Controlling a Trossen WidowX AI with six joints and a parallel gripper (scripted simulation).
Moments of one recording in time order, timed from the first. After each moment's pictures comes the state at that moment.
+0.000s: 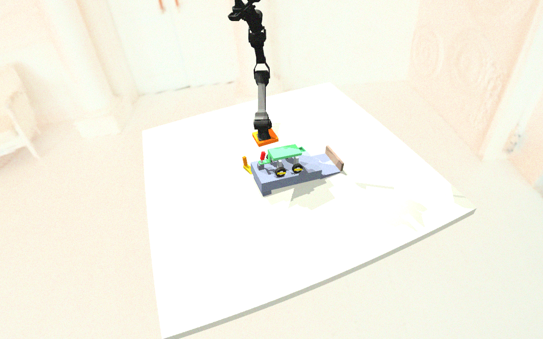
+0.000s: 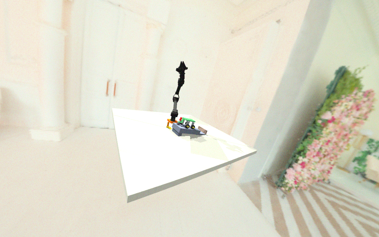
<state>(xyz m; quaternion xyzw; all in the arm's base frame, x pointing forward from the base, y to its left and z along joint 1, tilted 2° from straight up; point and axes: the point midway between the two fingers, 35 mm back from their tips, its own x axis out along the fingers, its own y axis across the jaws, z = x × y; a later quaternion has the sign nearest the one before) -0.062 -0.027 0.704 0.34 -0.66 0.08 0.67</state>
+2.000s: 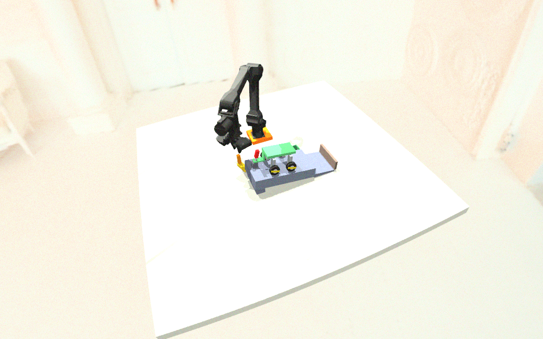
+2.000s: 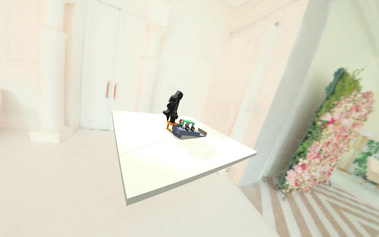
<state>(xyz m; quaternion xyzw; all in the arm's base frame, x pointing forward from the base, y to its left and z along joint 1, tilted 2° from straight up) 0.188 -0.141 0.110 0.40 0.58 -0.39 0.60</state>
